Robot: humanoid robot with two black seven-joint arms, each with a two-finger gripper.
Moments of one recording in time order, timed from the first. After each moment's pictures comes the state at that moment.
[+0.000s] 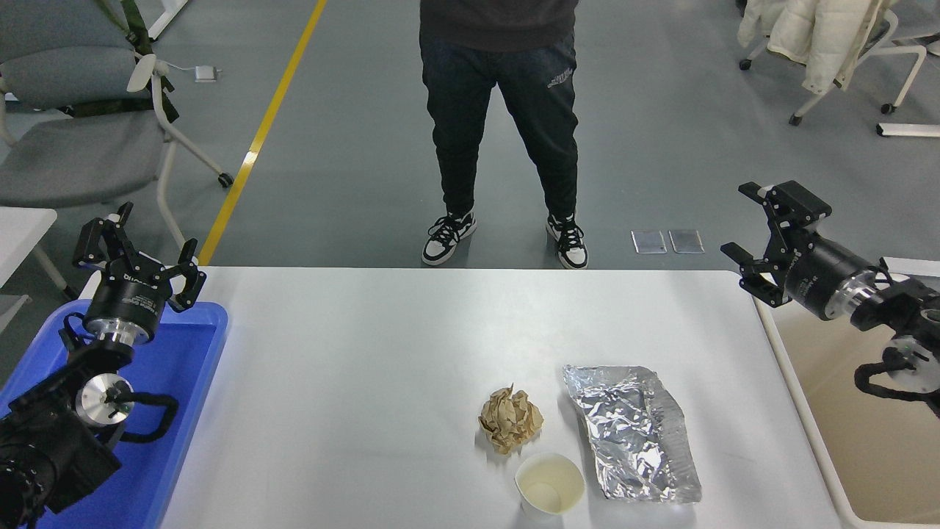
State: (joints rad) left arm -0.65 0.37 -0.67 -0.24 -0.07 -0.64 -0.64; right arm 0.60 -0.71 0.76 1.13 -0.67 0.24 0.21
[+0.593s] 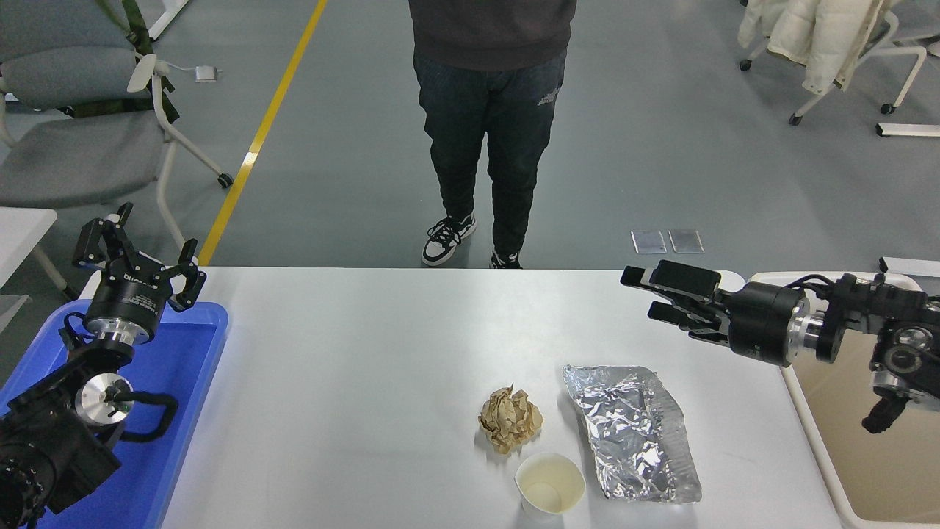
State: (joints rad) left arm -0.65 0.37 -0.67 -0.24 -0.07 -0.65 -0.64; right arm 0.76 -0.87 0.42 1.52 -1.08 0.28 0.15
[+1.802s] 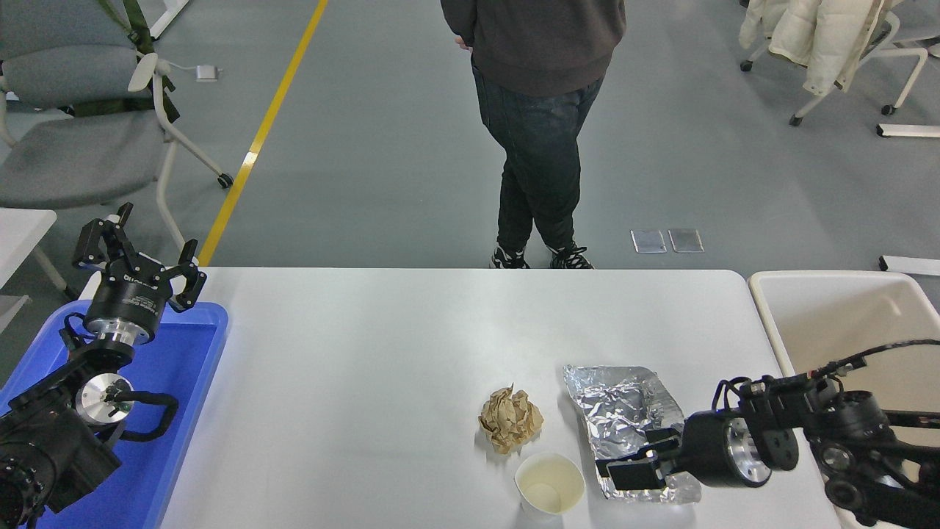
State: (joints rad) left arm -0.65 0.37 -0.67 -0.24 -0.07 -0.65 -0.64; right arm 0.89 -0.77 0.02 1.70 -1.24 0.30 -0.26
